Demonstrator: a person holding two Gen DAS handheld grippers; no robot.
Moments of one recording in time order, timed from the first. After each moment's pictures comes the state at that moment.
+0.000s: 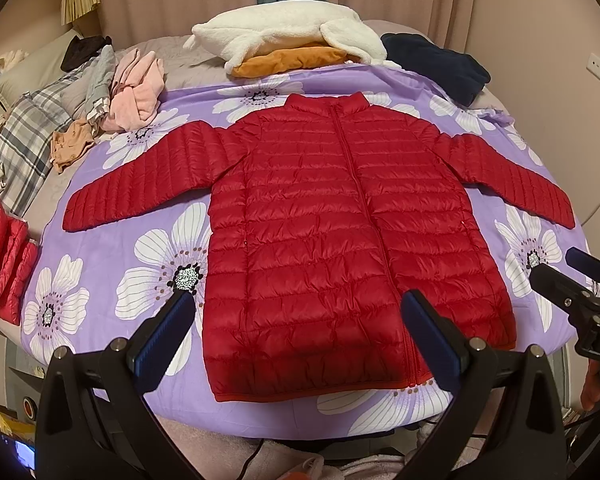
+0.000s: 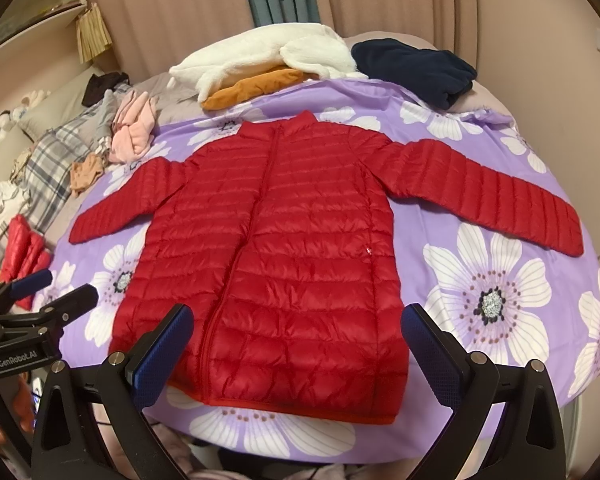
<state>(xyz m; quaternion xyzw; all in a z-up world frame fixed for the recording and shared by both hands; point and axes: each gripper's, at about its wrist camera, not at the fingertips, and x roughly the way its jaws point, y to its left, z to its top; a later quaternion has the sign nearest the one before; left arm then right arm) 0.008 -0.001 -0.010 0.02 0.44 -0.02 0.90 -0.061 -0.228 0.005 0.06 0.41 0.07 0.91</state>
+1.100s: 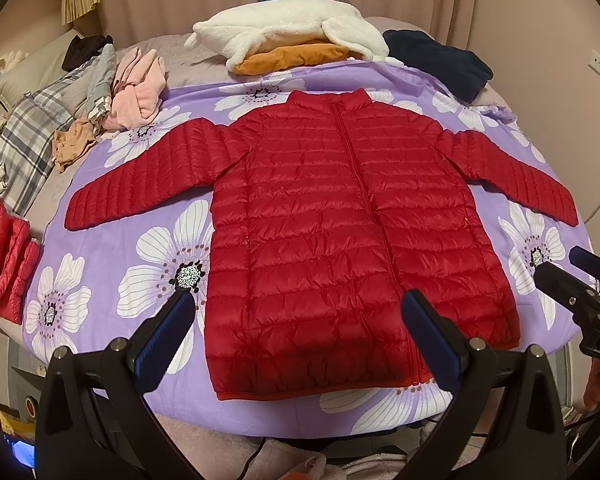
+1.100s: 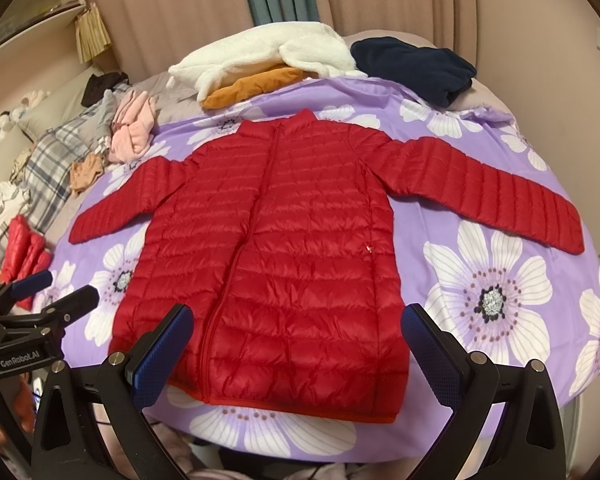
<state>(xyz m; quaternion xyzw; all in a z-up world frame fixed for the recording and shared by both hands) 0.007 0.001 -0.012 0.02 0.44 -0.02 0.90 -0.062 -0.227 0.005 0.06 0.41 0.07 0.91</state>
